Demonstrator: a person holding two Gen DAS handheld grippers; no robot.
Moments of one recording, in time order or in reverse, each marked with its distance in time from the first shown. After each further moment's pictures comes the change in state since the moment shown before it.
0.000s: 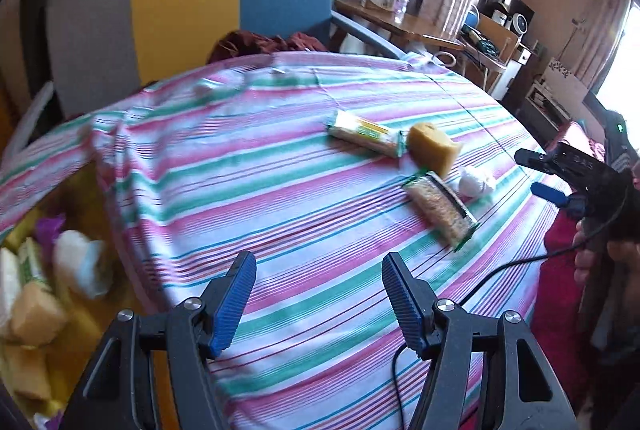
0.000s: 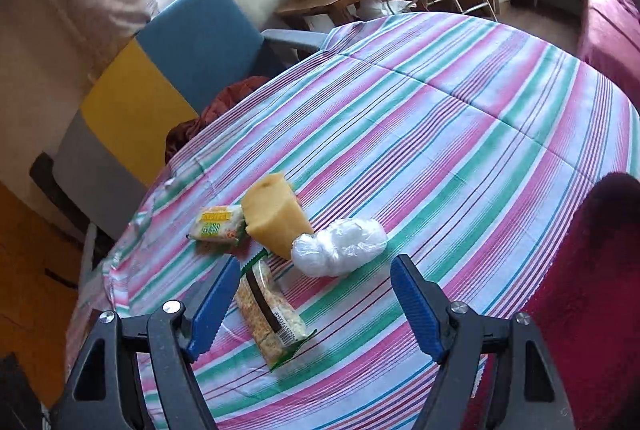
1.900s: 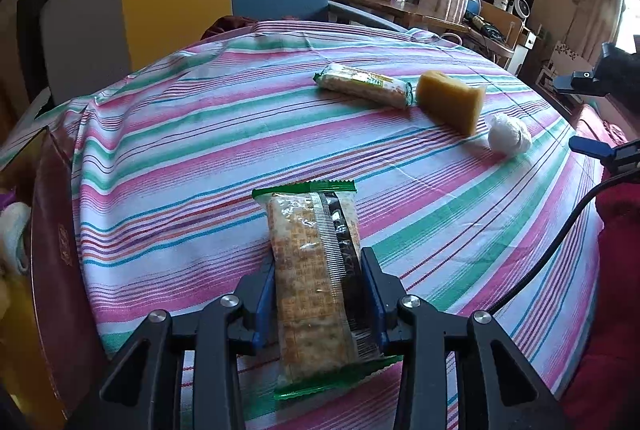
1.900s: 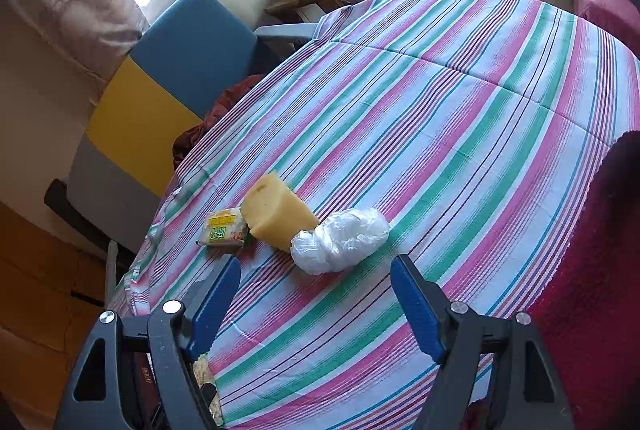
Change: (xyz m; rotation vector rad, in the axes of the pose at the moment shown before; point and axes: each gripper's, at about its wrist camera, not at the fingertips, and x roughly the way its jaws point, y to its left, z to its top) left arm 0.078 -0.022 -0.054 0.059 -0.057 0.085; right arm 0.007 -0.013 0.002 0.055 0.062 0.065
